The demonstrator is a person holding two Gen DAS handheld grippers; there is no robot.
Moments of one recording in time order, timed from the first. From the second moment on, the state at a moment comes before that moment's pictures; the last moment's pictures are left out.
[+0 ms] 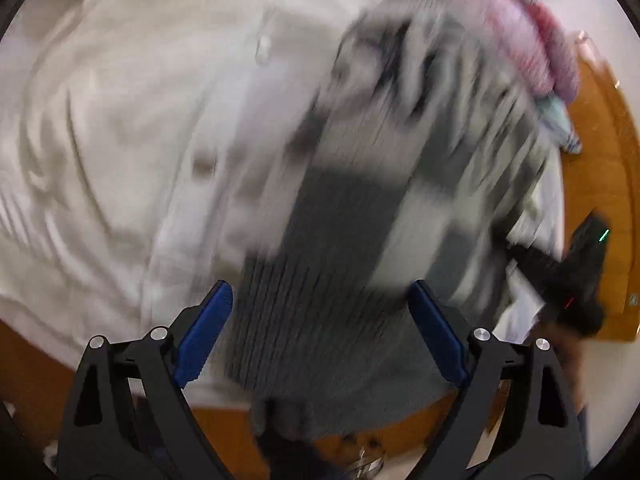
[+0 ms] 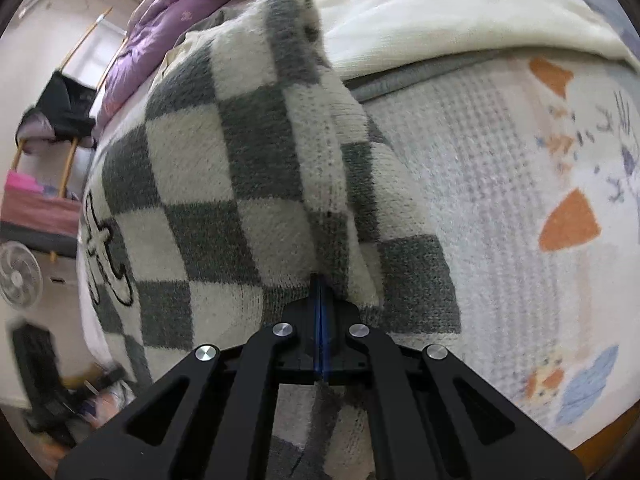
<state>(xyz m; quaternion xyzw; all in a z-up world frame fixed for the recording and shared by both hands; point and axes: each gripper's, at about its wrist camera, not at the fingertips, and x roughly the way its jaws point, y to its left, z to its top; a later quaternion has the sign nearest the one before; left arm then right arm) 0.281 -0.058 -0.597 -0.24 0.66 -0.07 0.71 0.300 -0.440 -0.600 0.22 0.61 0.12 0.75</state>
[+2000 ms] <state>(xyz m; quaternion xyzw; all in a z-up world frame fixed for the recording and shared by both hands) 0.351 -0.048 -0.565 -0.34 0.69 -0.21 0.60 0.100 -0.465 -0.634 0.70 0.39 0.00 0.60</state>
